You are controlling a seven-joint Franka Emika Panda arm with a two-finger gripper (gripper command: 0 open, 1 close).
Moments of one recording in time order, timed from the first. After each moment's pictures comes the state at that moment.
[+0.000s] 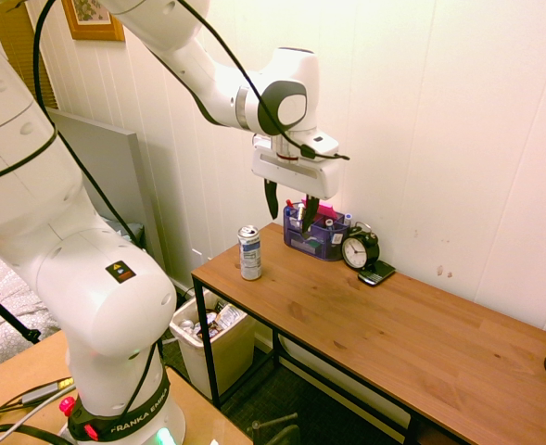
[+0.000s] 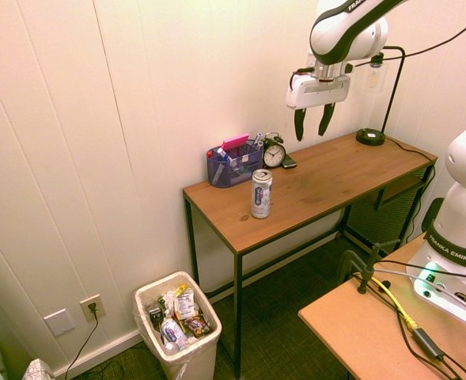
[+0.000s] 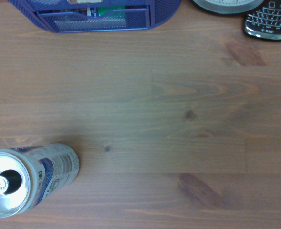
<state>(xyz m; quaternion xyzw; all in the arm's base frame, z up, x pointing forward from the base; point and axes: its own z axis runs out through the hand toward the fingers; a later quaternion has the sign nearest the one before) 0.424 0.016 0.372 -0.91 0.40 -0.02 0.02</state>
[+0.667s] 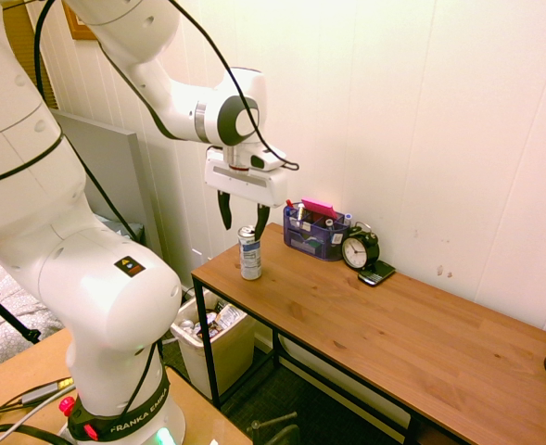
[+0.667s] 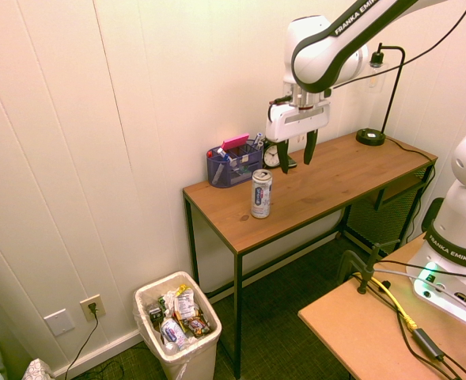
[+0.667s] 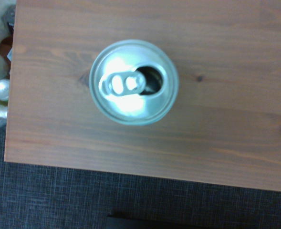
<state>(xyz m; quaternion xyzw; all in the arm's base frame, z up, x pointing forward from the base) 0.382 0.131 0.318 -0.94 0.35 0.03 -0.02</state>
